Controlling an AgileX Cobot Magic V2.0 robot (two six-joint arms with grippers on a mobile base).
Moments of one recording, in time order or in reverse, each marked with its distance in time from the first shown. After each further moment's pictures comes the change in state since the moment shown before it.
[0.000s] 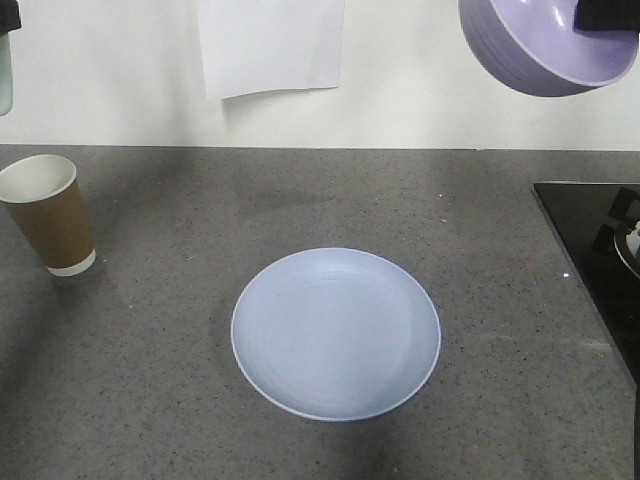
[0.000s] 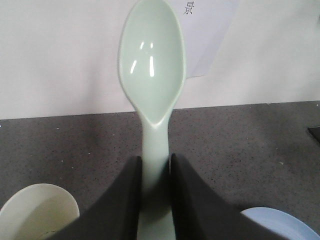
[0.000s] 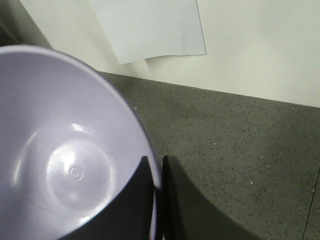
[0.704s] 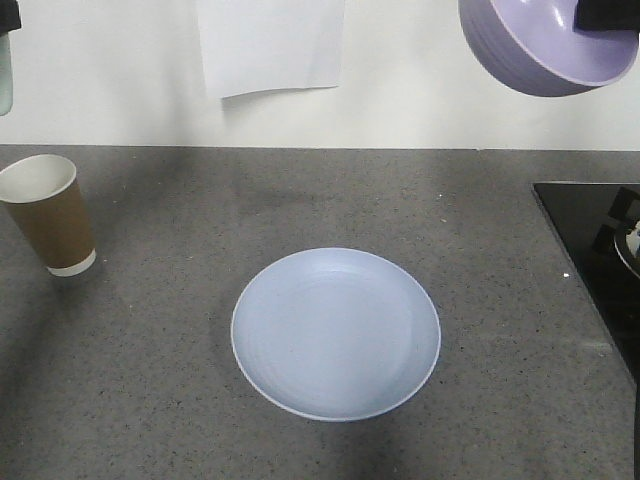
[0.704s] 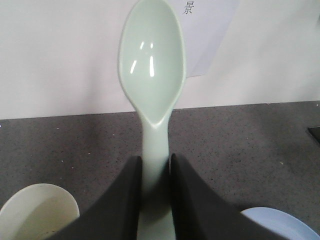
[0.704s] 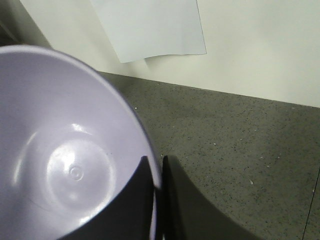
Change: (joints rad) left arm 0.000 0.000 0.000 0.000 0.000 0.000; right arm 0.000 0.000 0.000 0.000 0.000 0.000
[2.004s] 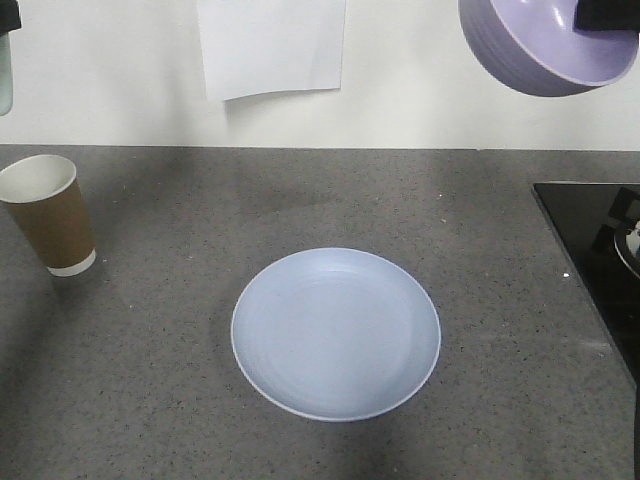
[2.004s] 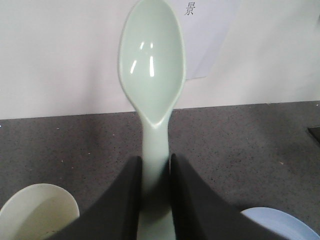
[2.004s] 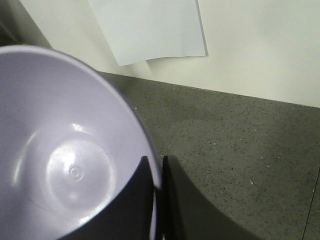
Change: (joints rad) left arm 0.000 0.000 0.000 0.000 0.000 0.000; right arm 0.000 0.000 0.000 0.000 0.000 0.000
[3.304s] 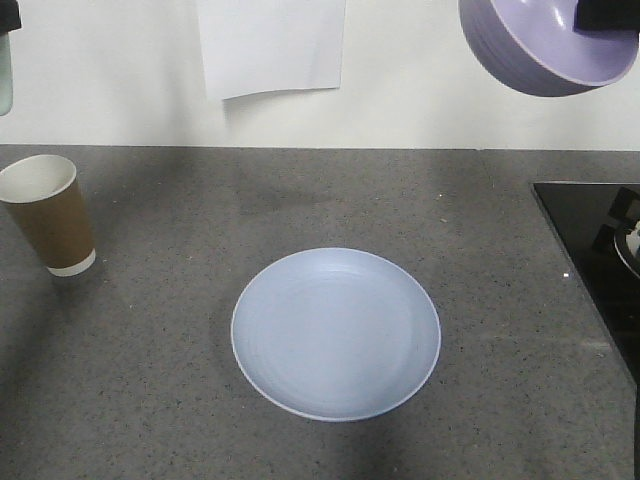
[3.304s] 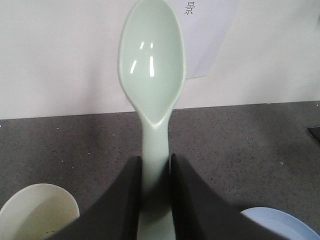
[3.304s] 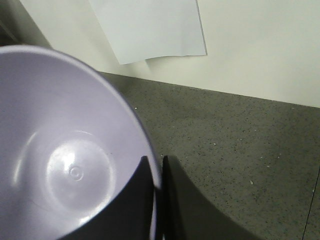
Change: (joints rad) left arm 0.000 0.000 0.000 0.000 0.000 0.000; right arm 0.000 0.000 0.000 0.000 0.000 0.000
